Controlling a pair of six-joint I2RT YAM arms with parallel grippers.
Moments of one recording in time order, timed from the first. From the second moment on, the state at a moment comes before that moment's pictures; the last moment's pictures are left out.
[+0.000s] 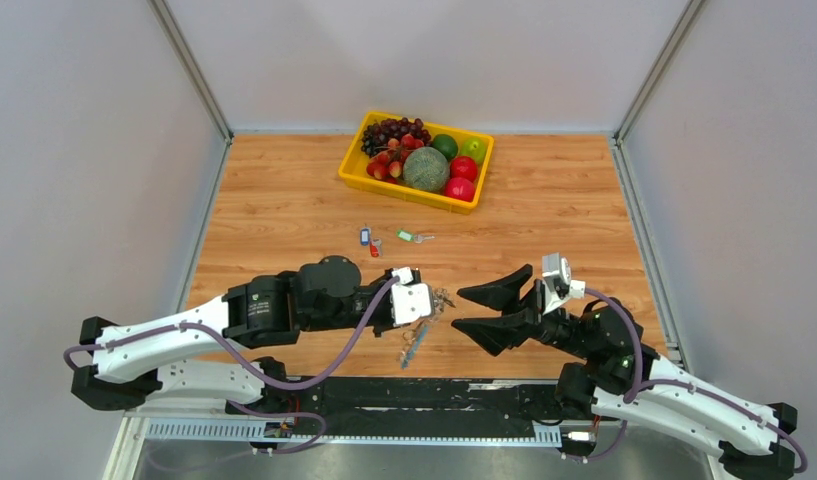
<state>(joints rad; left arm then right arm) -1.35 0.98 1.16 -0.52 -0.01 0.29 1.12 0.37 0.48 0.22 -0.15 0.35</state>
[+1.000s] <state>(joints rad) -1.35 1.04 1.20 -0.61 -0.01 0.27 1.12 0.33 0.53 -0.03 0.02 0.30</state>
